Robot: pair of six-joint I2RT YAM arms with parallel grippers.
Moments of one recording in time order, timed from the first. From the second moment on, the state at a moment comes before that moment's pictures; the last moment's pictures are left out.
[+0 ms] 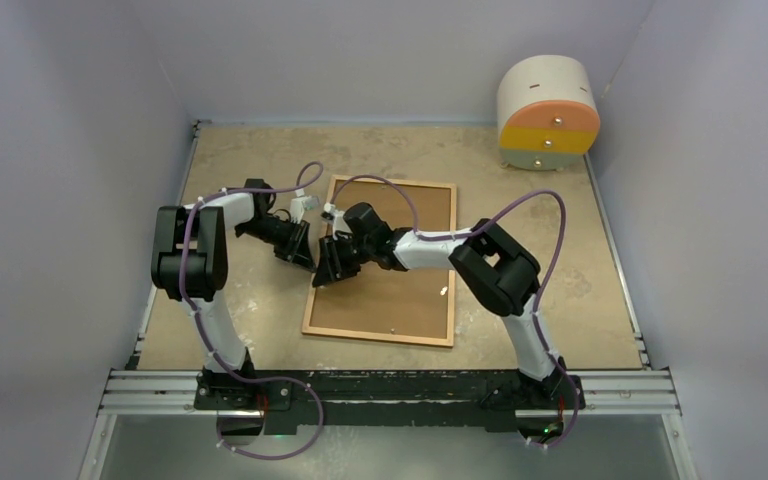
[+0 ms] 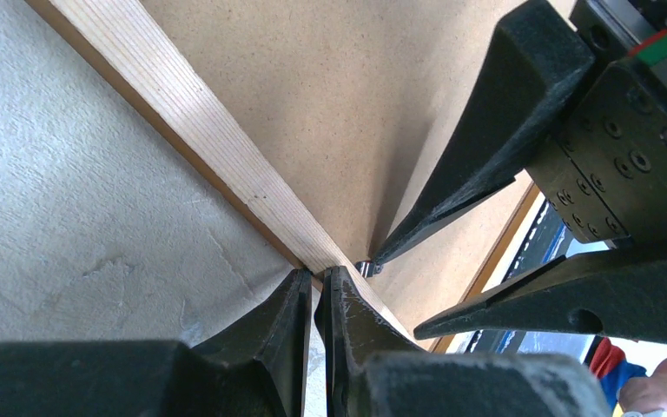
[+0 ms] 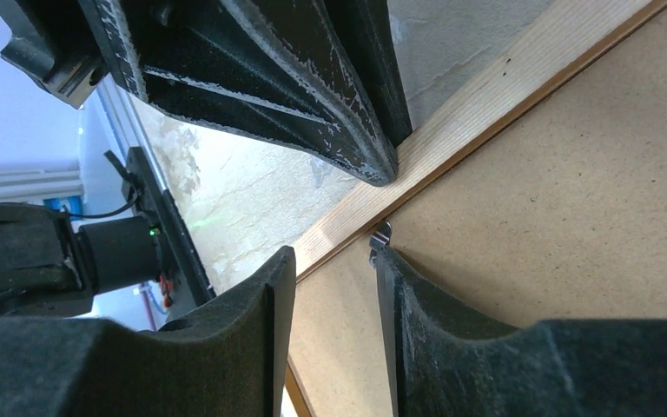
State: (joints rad) left arm -0.02 1.93 1.16 -0.80 0.83 0.53; right arm 0.86 2.14 1.33 0.11 -0.57 0.63
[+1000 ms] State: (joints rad) left arm -0.02 1.93 1.16 -0.81 0.83 0.53; right arm 0.91 2.11 1.30 0.14 -0.44 0.62
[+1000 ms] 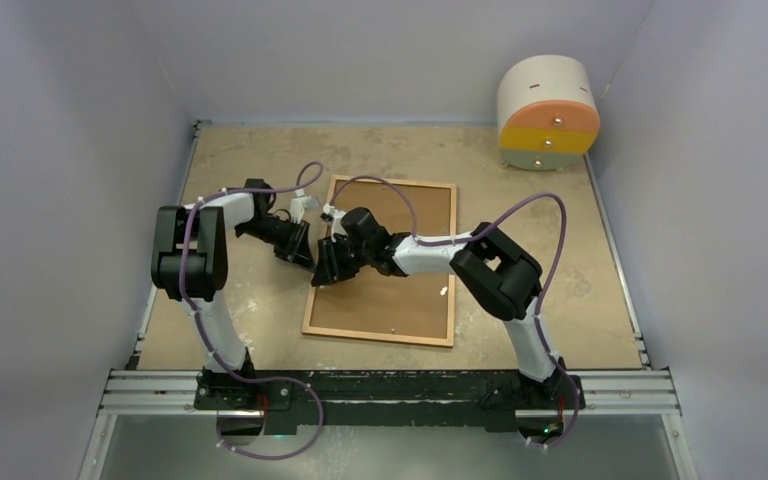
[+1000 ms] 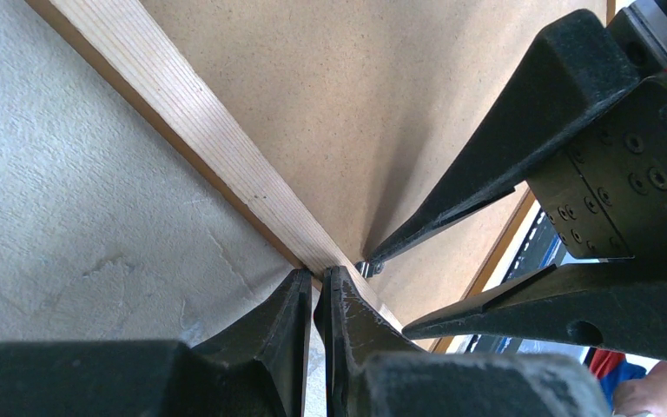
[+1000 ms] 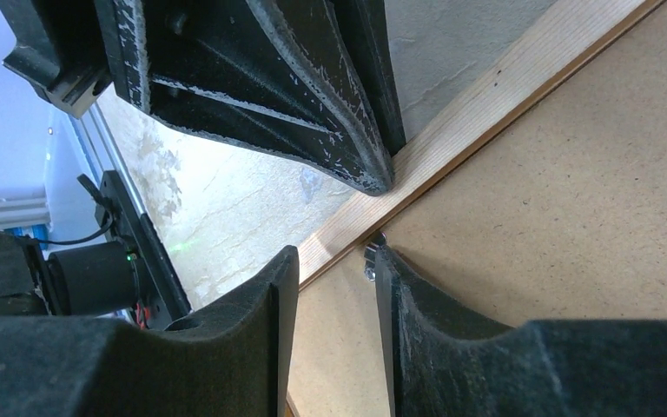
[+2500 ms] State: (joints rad) left arm -0.02 1.93 1.16 -0.80 0.84 0.53; right arm 0.64 2.39 1.74 0.11 -0.39 0.73
